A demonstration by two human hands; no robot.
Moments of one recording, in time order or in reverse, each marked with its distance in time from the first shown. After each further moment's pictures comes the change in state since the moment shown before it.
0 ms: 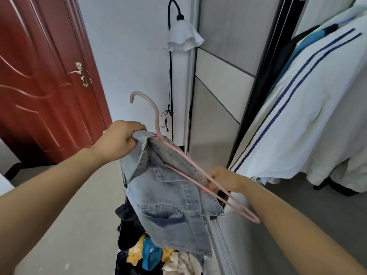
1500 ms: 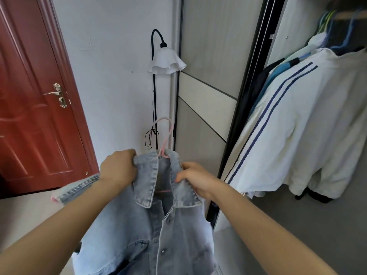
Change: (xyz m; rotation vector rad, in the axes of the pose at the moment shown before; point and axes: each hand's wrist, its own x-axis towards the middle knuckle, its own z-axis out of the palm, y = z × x) left_hand 0.009 0.010 0.028 0.287 -0.079 -0.628; right_hand -0.007 -0.122 0.022 0.628 0.255 -0.028
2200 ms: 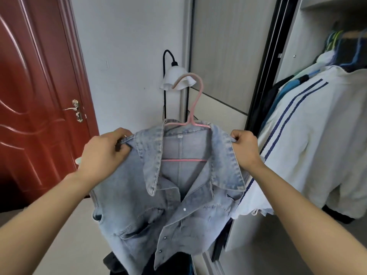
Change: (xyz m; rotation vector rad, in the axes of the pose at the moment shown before) left_hand 0.021 -0.048 -0.075 -0.255 0.449 0.316; right_hand 0.008 -0.067 -0.087 -0.532 0.750 -0.652
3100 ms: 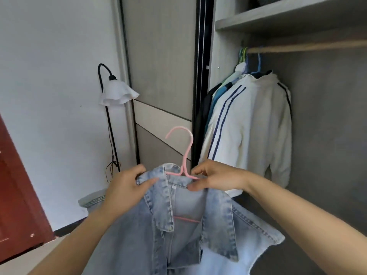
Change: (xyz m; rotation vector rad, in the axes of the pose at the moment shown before) left_hand -0.002 0.087 0.112 -0.522 -0.329 0.110; right_hand -0.061 -0.023 -0.080 -0.061 -0.726 0.145
